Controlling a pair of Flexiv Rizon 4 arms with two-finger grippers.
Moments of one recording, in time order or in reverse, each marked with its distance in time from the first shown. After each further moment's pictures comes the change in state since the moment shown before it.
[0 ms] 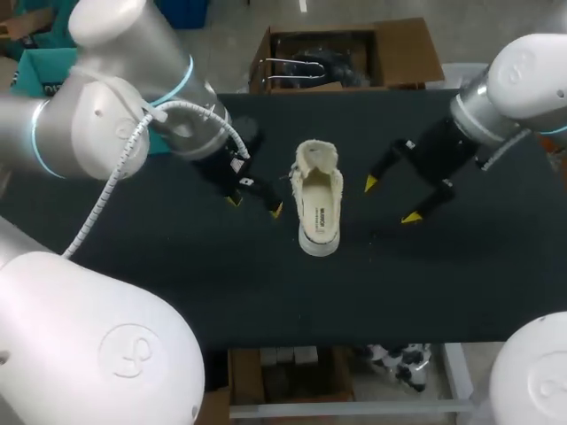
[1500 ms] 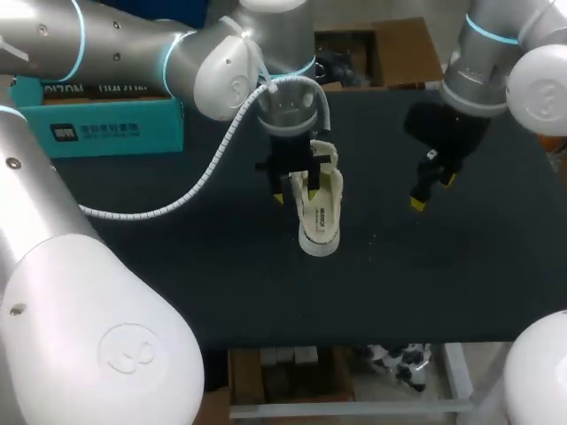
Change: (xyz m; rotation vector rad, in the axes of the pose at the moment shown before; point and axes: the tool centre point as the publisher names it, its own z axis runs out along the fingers) left arm -0.001 -0.086 0.101 -0.167 -0.255 -0.613; right arm -0.054 0.025 -0.065 0.047 -0.506 -1.184
